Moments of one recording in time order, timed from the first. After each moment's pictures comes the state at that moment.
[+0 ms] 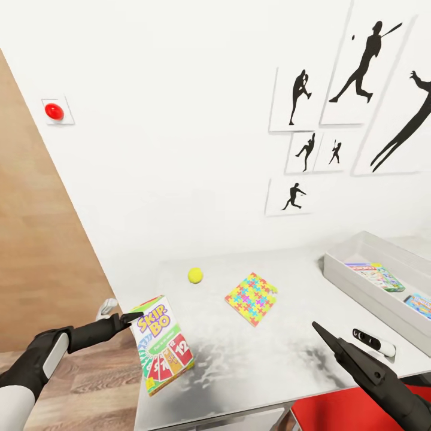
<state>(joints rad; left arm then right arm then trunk) -0.60 0.30 0.21 -0.65 0.30 0.69 -0.93 -0.01 -0.05 -0.47 -1.57 -0.71 0.74 1.43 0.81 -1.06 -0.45</state>
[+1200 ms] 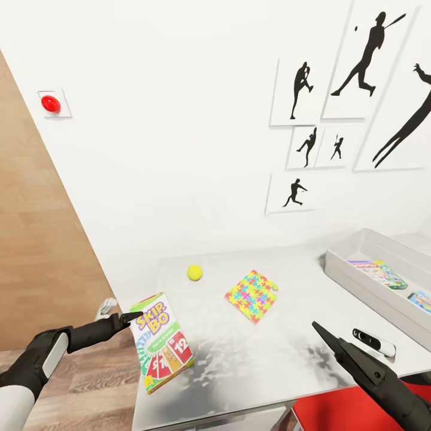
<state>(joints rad) -0.60 0.30 0.21 -0.65 0.30 0.69 -0.93 -0.01 -0.05 -0.47 -1.57 -0.71 0.74 1.43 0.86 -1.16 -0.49</state>
